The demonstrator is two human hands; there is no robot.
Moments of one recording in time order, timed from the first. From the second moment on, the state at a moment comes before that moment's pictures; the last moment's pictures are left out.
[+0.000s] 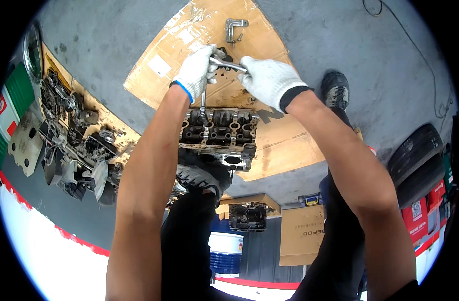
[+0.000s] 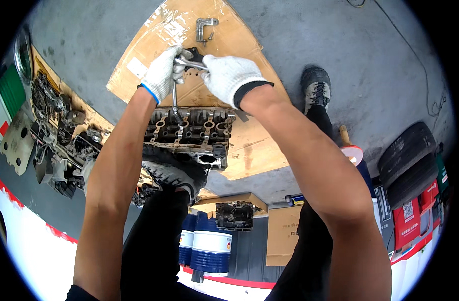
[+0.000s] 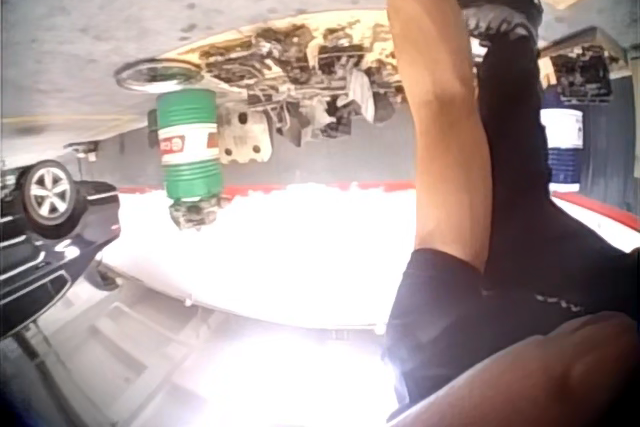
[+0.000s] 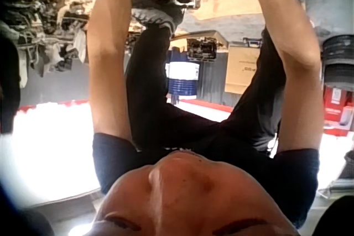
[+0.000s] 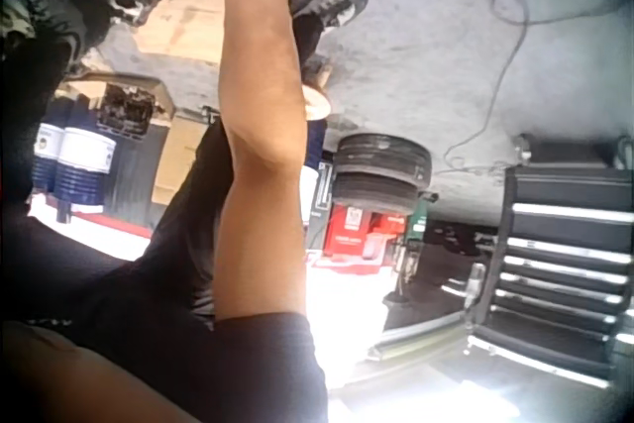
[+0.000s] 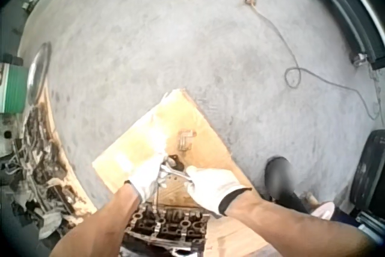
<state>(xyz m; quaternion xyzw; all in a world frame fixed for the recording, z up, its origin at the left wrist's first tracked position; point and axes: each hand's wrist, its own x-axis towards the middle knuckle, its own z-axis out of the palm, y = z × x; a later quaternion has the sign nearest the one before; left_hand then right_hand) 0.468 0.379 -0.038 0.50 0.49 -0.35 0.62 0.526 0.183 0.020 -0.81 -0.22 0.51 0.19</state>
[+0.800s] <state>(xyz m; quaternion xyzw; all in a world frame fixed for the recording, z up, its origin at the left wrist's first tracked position) 0.359 0.381 -0.093 0.29 0.58 -0.29 0.70 0.505 0.241 0.058 -0.67 -0.19 0.68 0.21</state>
